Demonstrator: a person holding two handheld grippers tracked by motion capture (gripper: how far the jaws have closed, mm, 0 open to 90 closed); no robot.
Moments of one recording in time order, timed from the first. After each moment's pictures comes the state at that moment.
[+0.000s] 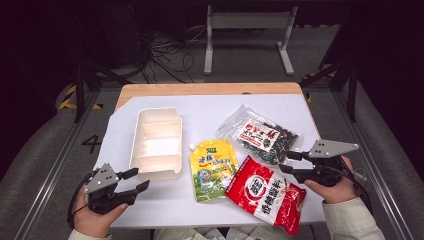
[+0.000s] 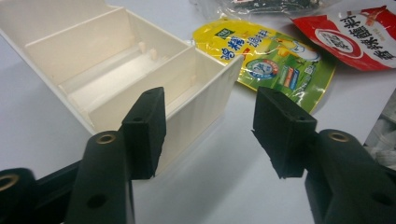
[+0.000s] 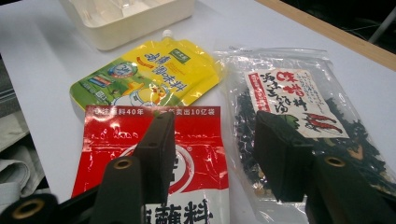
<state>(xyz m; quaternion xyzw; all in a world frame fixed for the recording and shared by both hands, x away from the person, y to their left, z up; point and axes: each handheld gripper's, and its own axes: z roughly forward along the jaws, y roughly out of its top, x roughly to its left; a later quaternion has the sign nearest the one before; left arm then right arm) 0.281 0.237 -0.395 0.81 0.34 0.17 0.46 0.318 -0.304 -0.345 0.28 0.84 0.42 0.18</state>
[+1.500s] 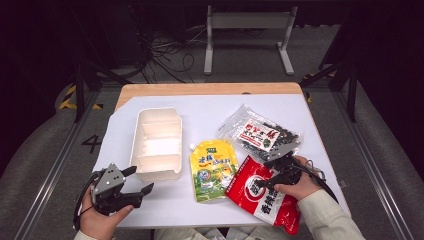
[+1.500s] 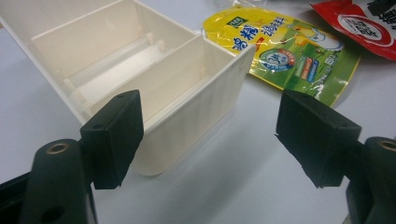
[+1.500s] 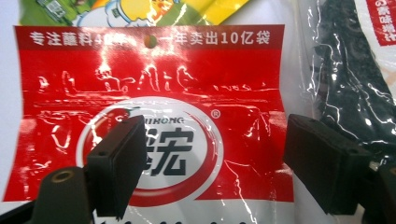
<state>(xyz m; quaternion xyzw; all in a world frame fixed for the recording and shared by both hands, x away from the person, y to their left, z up) 0.282 0.226 -0.399 0.81 0.35 0.19 0.43 0.367 -0.255 -0.426 0.29 0.91 0.31 0.06</state>
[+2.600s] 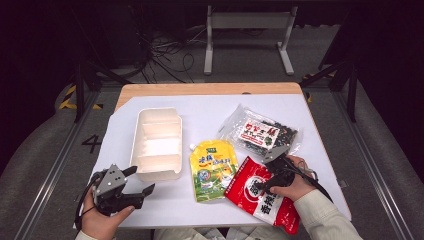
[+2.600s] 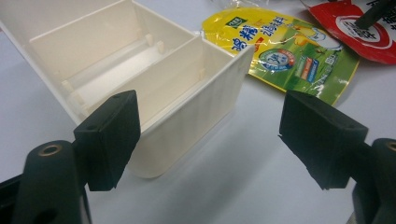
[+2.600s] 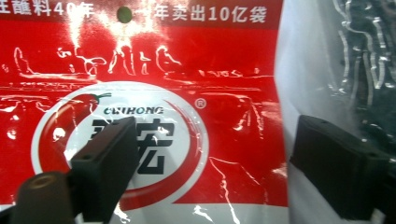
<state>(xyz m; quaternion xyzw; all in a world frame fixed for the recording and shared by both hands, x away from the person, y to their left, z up) 0.282 0.223 -0.401 0.81 0.34 0.20 0.43 0.371 -0.245 -0.443 0.28 0.92 0.25 0.09</state>
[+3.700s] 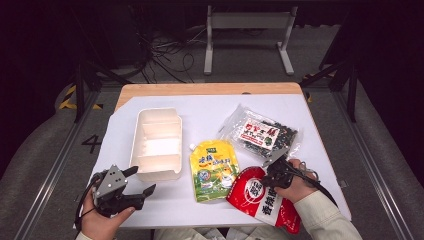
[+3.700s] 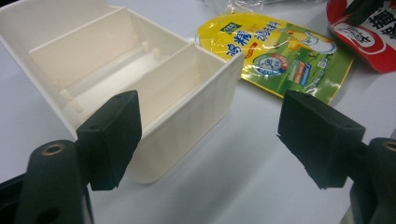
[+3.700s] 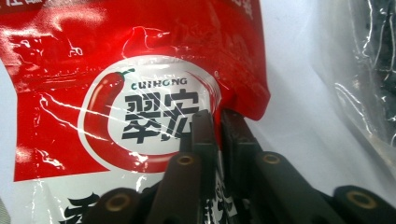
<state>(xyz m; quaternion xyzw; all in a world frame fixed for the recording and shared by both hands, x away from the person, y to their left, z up) 0.276 0.220 -0.395 0.81 0.33 0.20 0.44 0.354 -0.241 -0.428 0.30 0.93 0.21 0.07</state>
